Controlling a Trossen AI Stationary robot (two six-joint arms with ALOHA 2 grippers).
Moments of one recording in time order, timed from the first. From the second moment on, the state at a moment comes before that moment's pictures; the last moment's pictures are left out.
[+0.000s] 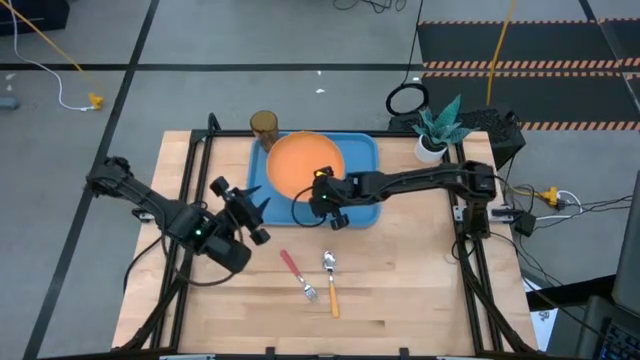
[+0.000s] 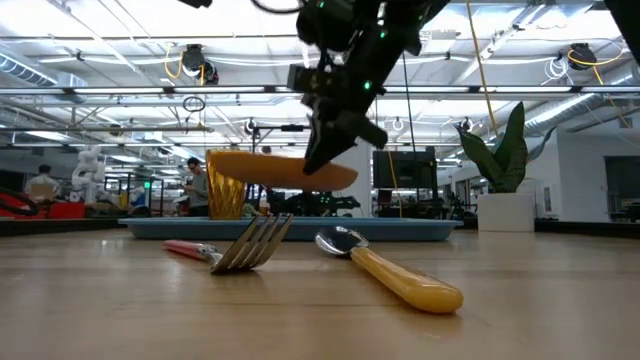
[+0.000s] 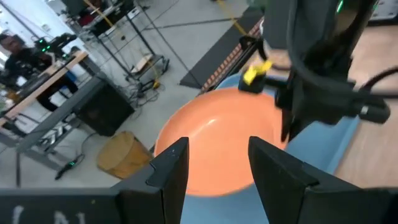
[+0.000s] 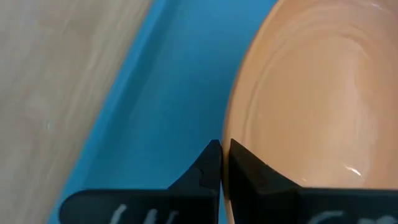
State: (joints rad) left arm -0.51 1.32 1.25 -1.07 -1.16 -0.67; right arm -0.07 1.91 1.38 -0.44 0.18 -0.59
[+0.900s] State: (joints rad) left arm -0.51 1.28 1.21 -0.78 -1.12 -0.41; right arm -0.09 2.01 1.38 -0.39 0.10 -0.60
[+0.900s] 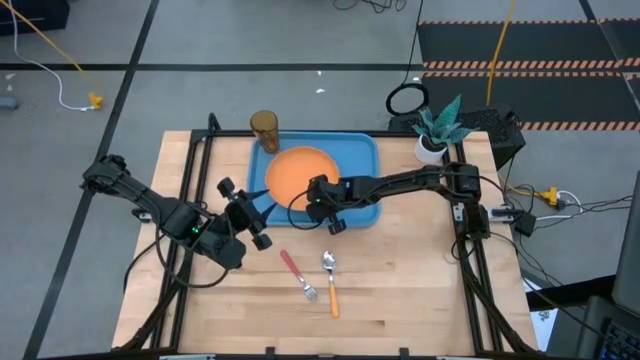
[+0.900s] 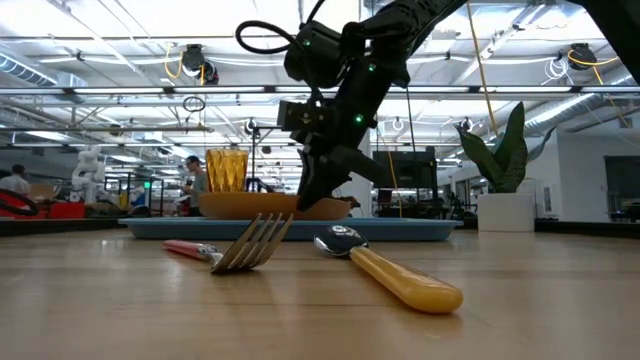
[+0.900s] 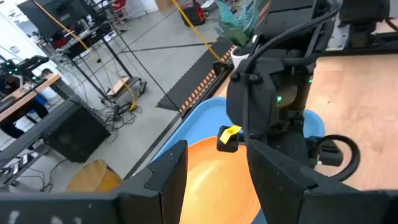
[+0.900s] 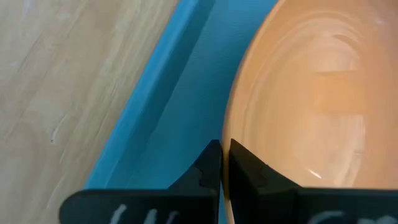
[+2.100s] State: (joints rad) left arm -0.52 1.28 1.21 -0.74 -1.11 -0.36; right arm -0.09 1.98 1.38 -0.35 0.13 -0.53
